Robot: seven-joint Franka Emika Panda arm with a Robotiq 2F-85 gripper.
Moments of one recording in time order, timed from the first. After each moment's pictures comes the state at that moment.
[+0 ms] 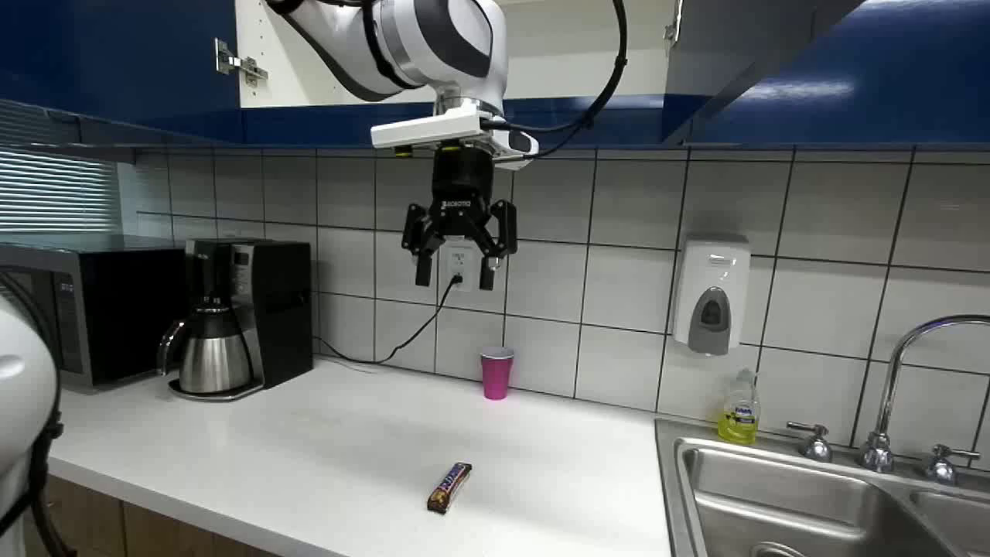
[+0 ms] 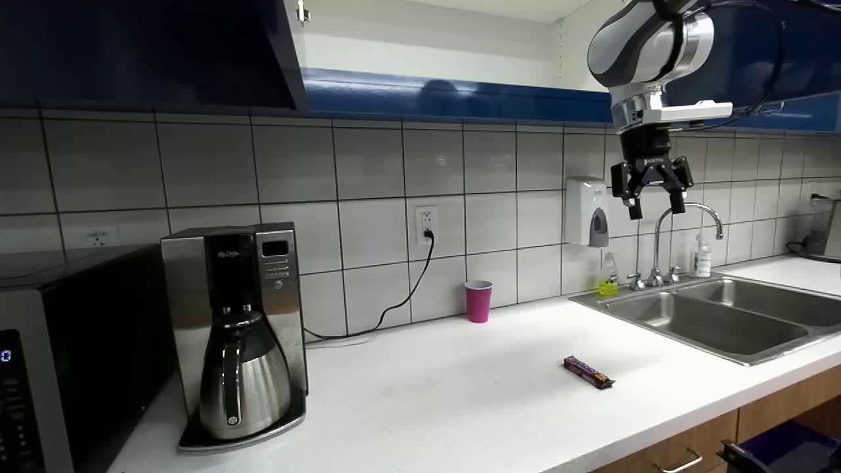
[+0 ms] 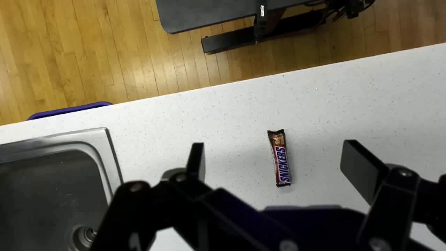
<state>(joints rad) -0.15 -0.33 -0.19 -2.23 -0.17 1.73 -0.15</state>
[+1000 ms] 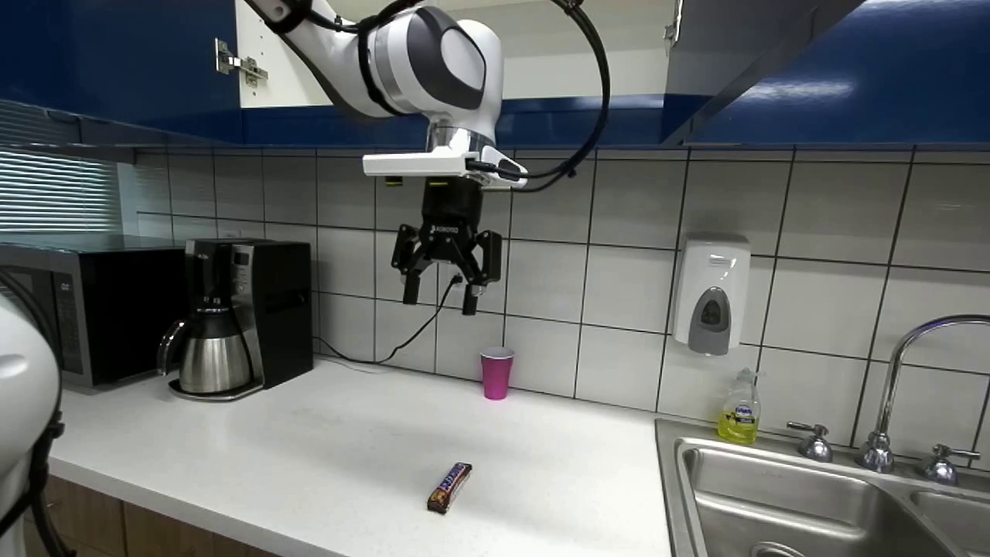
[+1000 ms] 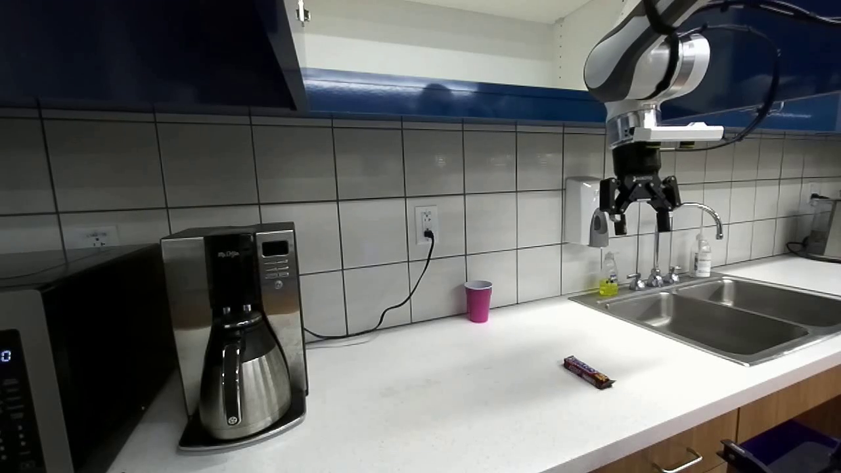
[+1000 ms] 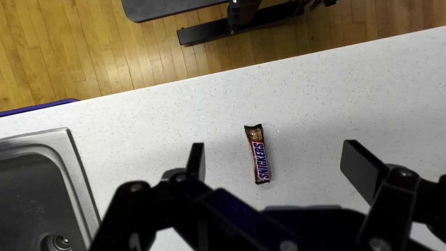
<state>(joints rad) -0.14 -0.32 -0.19 -2.30 -0.09 1.83 -0.14</state>
